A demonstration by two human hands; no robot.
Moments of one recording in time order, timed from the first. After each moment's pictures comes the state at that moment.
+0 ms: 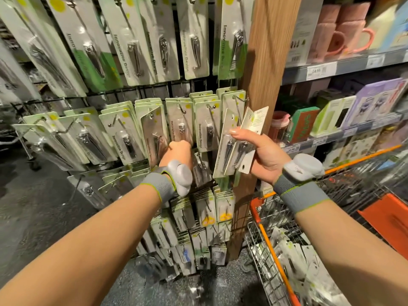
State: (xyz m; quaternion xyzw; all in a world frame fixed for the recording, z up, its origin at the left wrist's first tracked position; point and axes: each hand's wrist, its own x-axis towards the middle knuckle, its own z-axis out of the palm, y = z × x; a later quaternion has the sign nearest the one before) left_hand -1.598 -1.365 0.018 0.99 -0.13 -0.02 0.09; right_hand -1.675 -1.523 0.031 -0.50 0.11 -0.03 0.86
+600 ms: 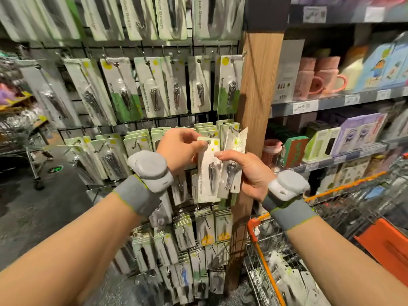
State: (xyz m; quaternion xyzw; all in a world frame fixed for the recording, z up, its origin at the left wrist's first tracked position) left_hand -1.657 -1.343 0.111 0.81 -0.21 0.02 0.55; right_hand -1.704 -1.491 0.068 -0.54 0.09 -0.01 0.83
